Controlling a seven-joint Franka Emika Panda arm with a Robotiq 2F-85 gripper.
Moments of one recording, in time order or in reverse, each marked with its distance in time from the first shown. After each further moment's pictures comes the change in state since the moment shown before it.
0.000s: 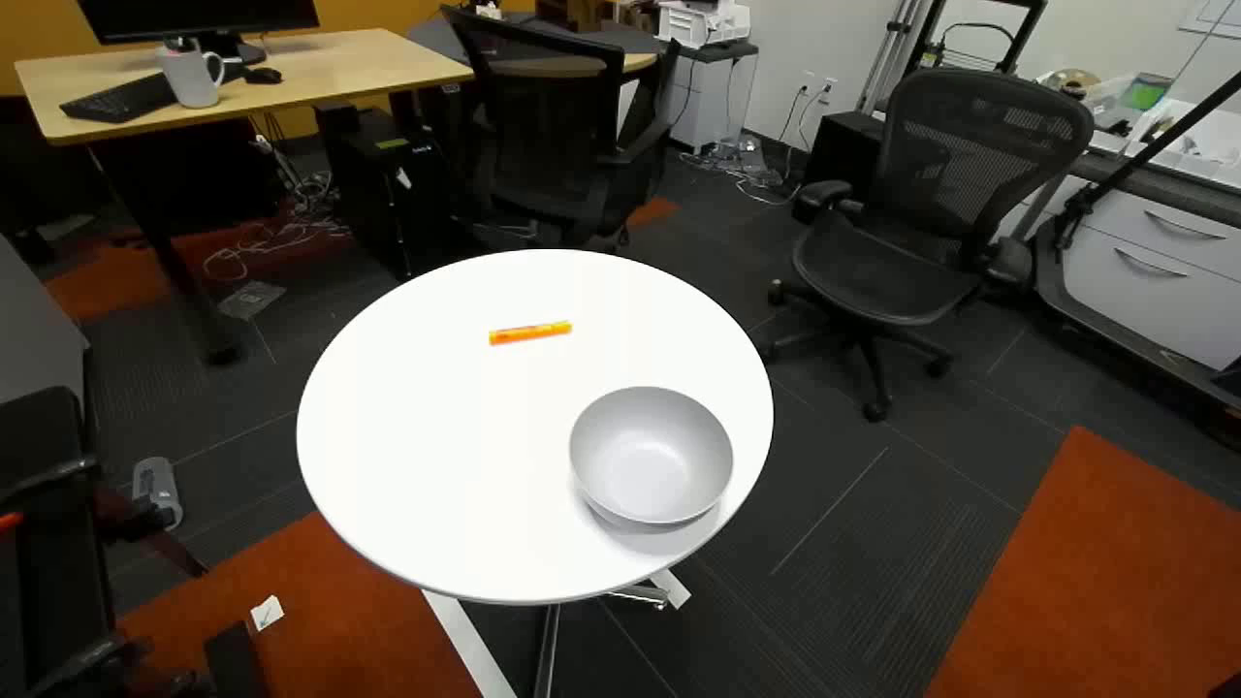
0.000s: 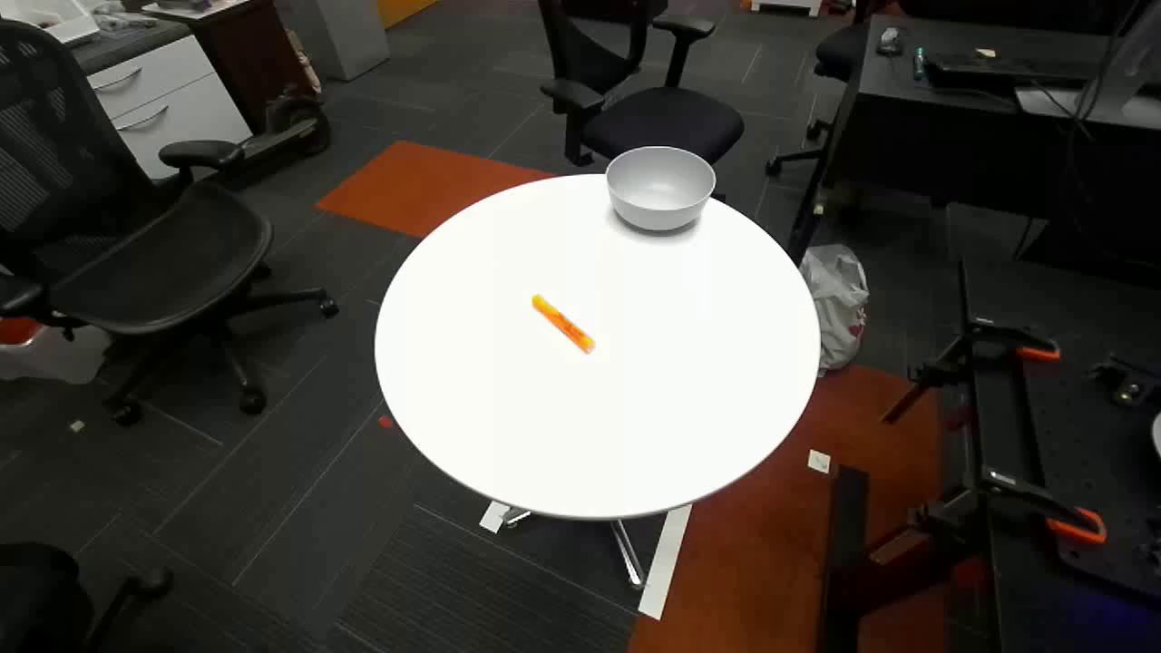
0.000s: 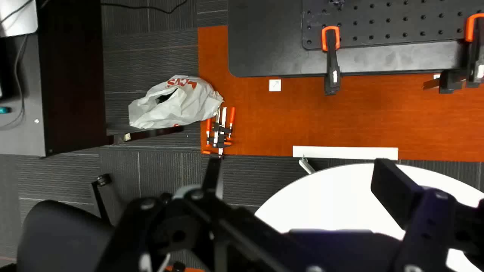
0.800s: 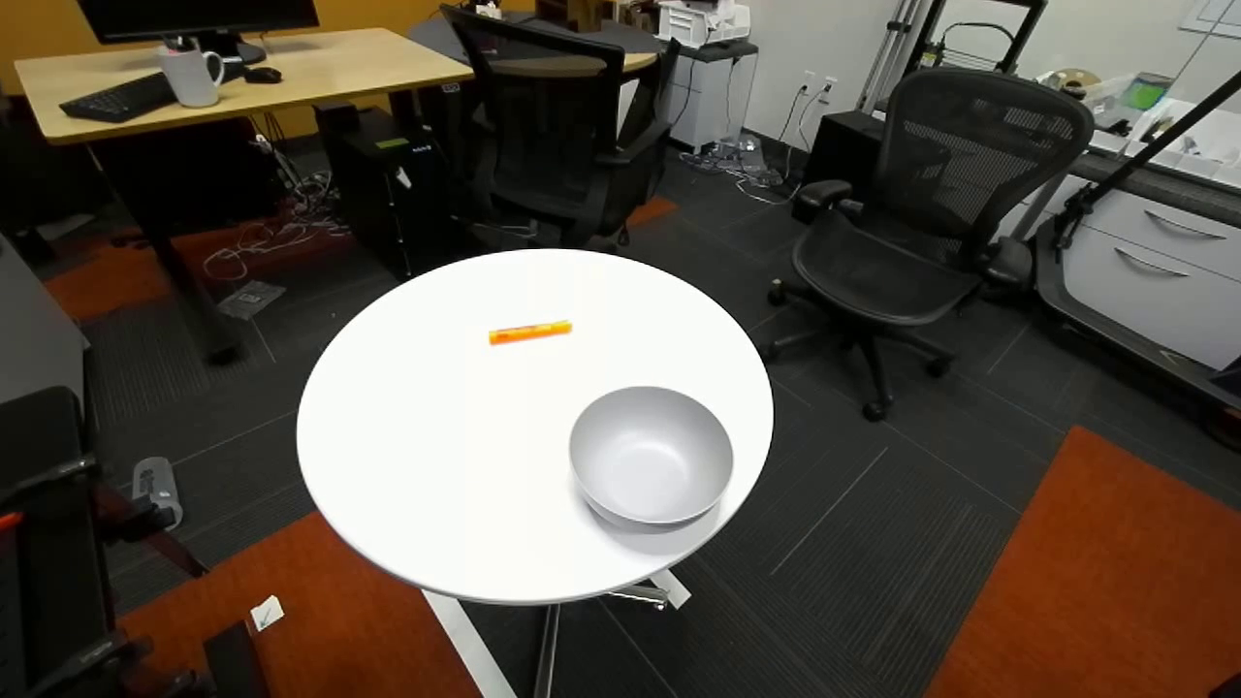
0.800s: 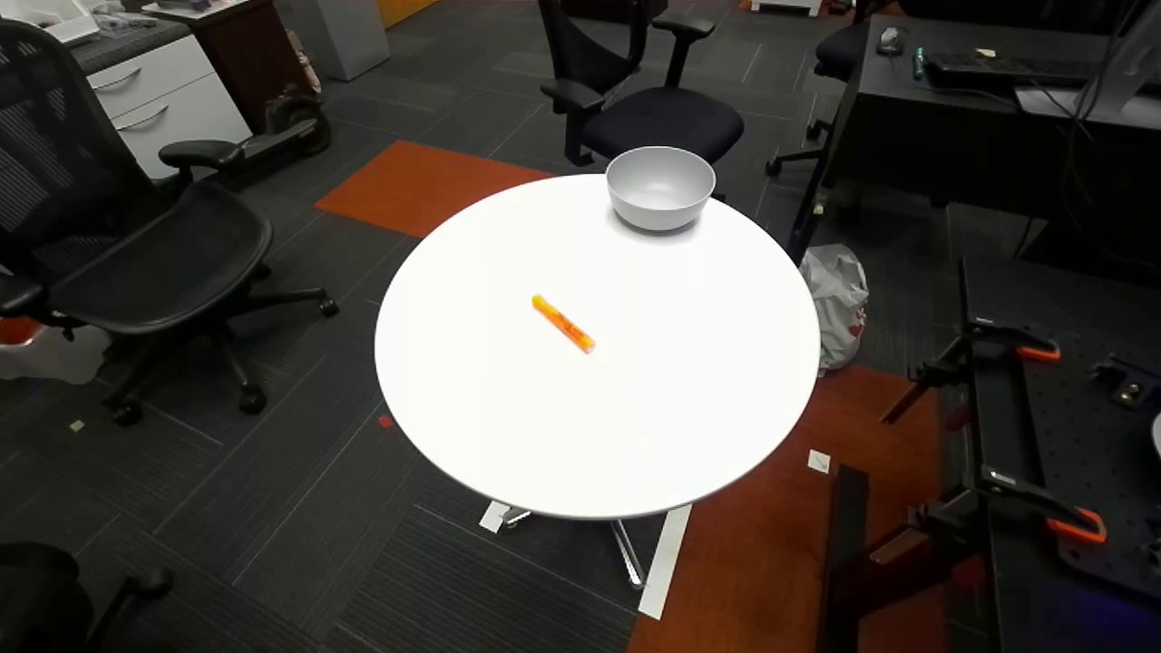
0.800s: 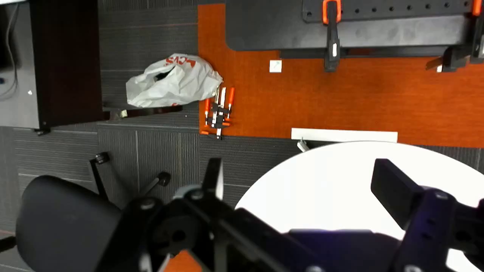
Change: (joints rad) arm 0.031 0.043 0.002 0.005 0.000 0.083 0.019
